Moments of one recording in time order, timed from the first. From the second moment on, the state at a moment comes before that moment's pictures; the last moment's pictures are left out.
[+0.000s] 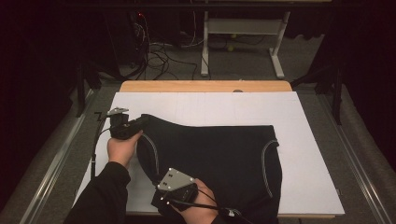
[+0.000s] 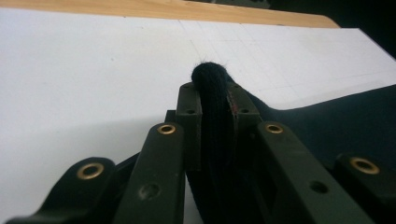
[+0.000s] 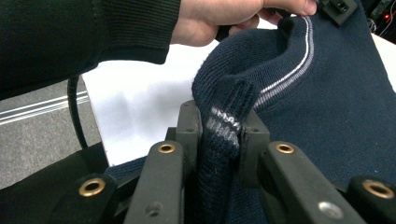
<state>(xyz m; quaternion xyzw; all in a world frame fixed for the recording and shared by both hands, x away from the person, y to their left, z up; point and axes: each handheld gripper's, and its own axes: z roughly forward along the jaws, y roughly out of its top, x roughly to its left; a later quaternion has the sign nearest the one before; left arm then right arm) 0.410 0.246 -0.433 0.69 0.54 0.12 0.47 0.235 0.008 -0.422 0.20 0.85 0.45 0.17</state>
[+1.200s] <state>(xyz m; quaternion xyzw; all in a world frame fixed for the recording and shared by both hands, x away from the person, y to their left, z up) 0.409 0.289 -0.445 0.68 0.54 0.17 0.46 0.243 0.055 -0.427 0.18 0.86 0.45 0.16</state>
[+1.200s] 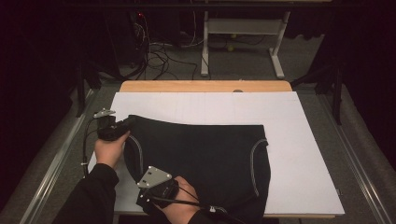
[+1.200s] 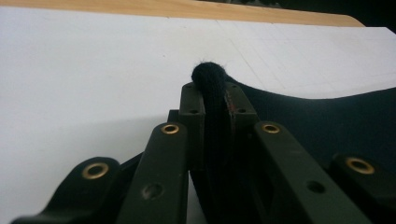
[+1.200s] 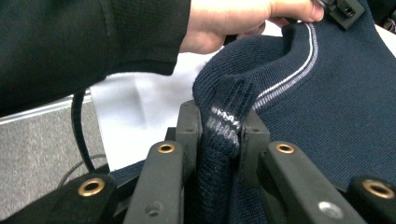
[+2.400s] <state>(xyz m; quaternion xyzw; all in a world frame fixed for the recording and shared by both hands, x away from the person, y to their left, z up) 0.393 0.343 -0.426 0.66 0.57 0.19 0.45 0.246 0.105 -0.417 0.16 0.85 0.48 0.12</state>
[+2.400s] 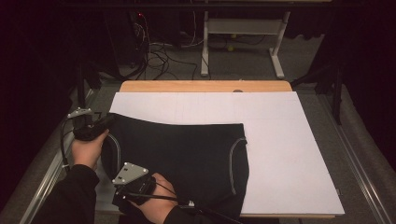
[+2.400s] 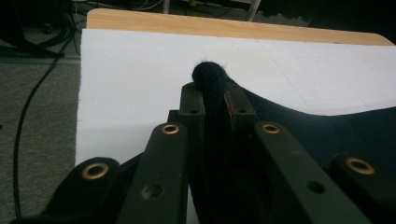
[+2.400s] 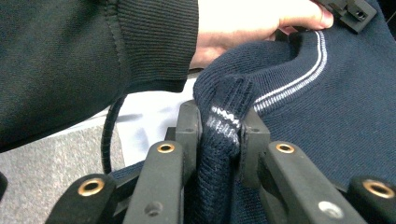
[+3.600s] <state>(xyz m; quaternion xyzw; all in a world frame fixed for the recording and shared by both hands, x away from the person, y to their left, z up) 0.414 0.179 -0.399 0.72 0.51 0.20 0.43 0.237 -0.050 -0.429 0.24 0.79 0.54 0.16</state>
